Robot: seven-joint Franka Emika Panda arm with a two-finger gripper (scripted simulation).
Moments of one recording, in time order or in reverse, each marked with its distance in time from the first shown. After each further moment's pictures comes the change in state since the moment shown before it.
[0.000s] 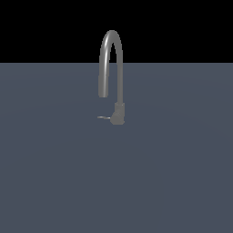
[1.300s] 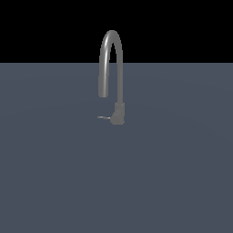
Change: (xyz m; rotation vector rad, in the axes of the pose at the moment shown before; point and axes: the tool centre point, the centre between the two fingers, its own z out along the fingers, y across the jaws) arm 0.077 -0.041 0.062 -0.454 -0.052 -0.458
